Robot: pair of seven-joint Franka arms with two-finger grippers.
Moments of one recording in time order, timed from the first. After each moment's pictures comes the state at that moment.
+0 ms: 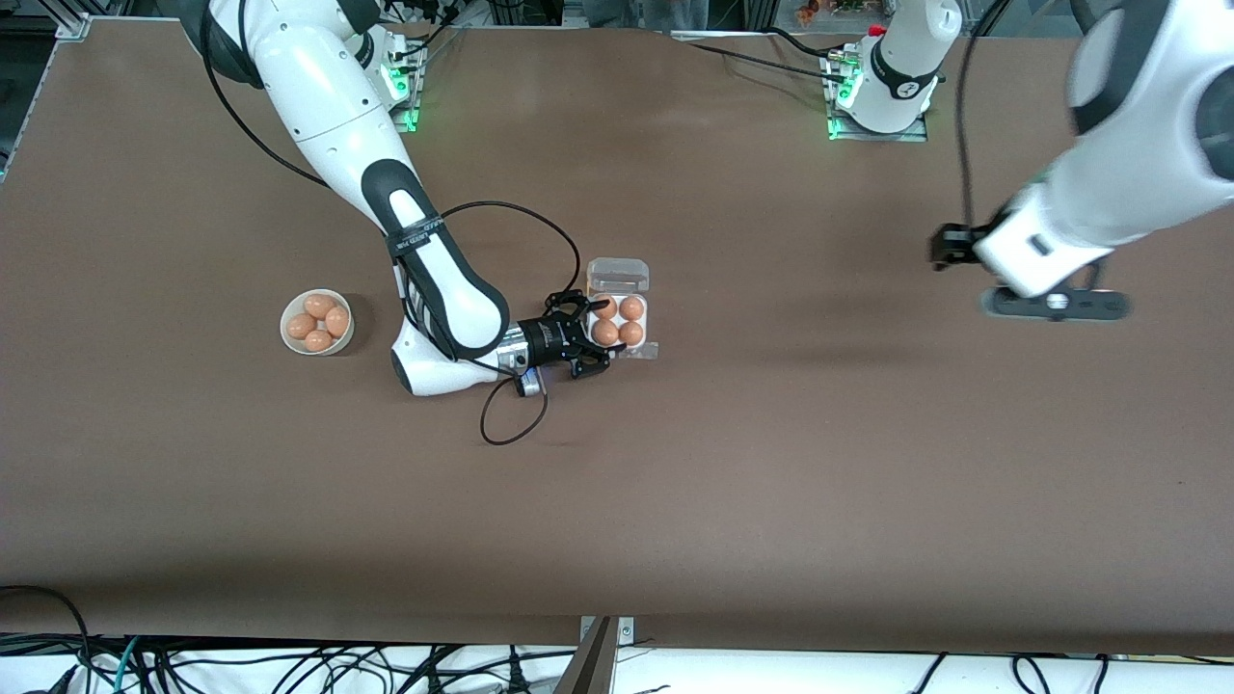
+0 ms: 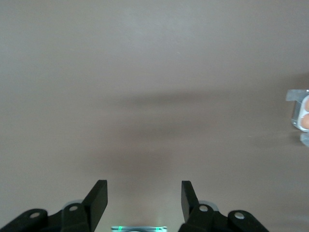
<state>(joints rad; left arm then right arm) -0.04 0.19 -0.23 -1.52 0.03 1.47 -0.23 0.45 0.90 0.05 -1.50 1.27 1.97 0.88</state>
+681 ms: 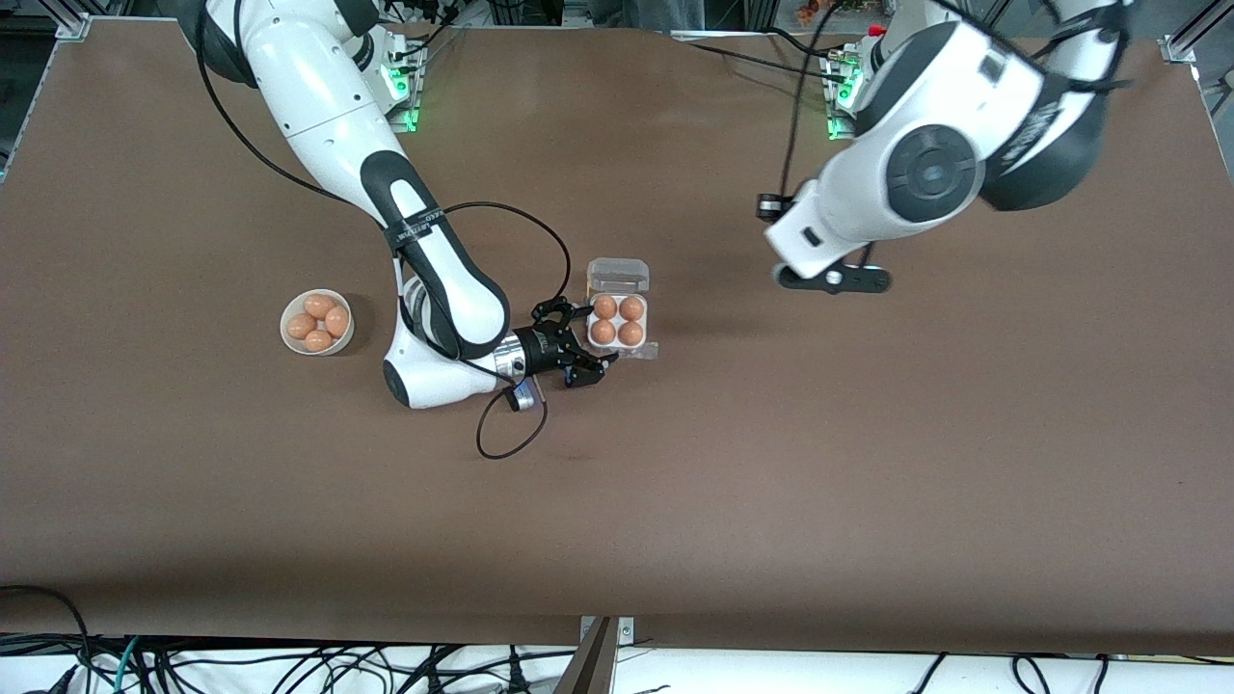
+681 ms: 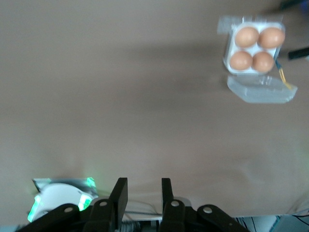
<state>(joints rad) -0.13 0.34 -0.44 -1.52 -0.15 1.42 -0.58 0.44 0.91 0.03 -1.40 1.07 1.92 0.90</state>
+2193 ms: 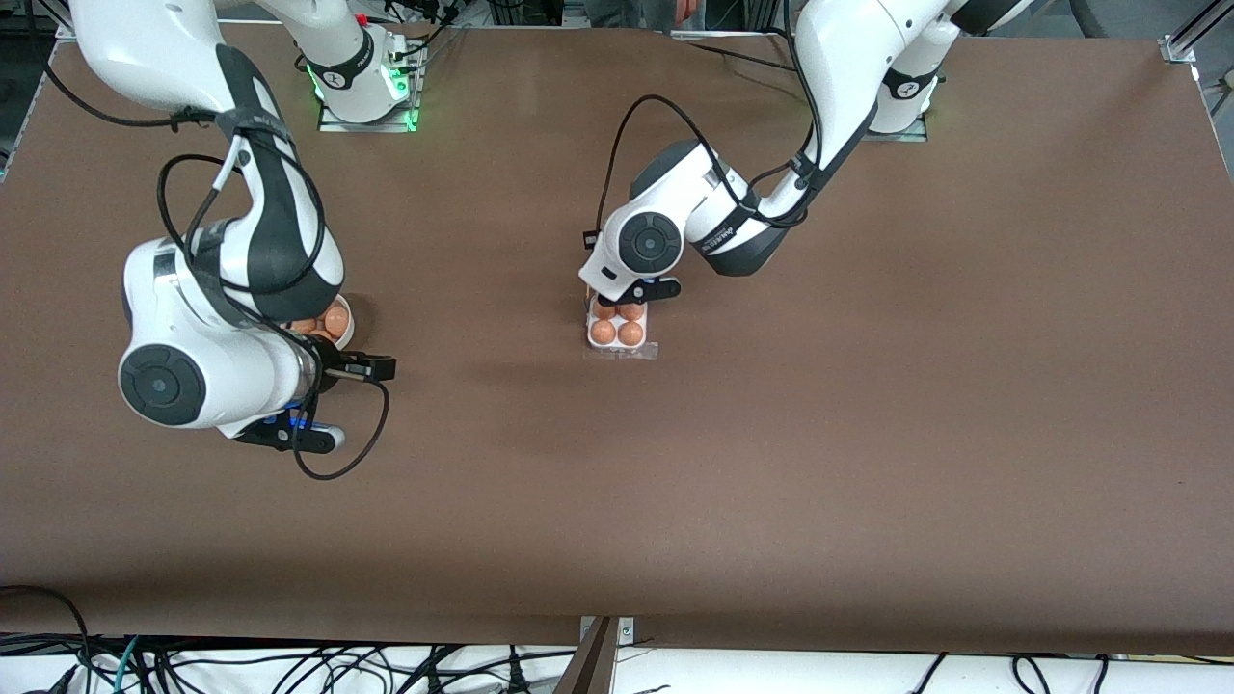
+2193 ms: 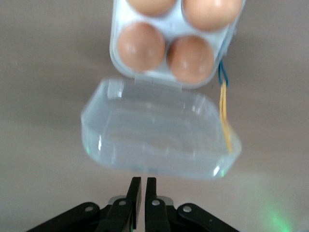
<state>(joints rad) -0.45 0.71 -0.39 -1.50 -0.22 1.90 -0.90 0.22 0.66 0.02 -1.14 0.02 1.50 0.28</state>
